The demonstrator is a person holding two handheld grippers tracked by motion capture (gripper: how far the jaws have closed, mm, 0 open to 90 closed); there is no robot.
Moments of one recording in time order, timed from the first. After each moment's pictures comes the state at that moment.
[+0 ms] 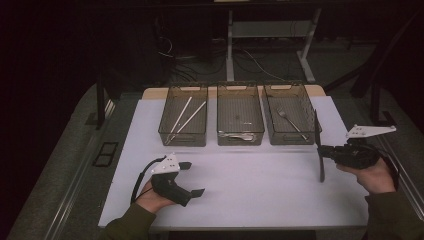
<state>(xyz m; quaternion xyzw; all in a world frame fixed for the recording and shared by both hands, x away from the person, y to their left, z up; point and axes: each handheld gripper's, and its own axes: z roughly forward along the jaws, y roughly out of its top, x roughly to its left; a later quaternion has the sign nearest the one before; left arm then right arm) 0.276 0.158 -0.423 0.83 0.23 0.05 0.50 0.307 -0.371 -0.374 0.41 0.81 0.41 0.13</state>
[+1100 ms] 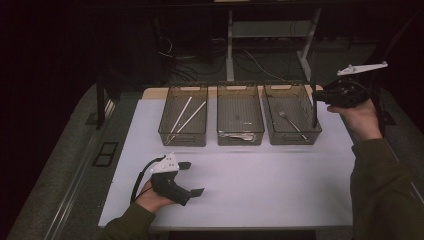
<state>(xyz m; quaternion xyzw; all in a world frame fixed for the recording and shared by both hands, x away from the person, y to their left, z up) 0.278 0.160 -0.425 0.83 0.24 0.05 0.50 0.423 -0.352 -0.291 0.45 0.77 0.41 0.19</state>
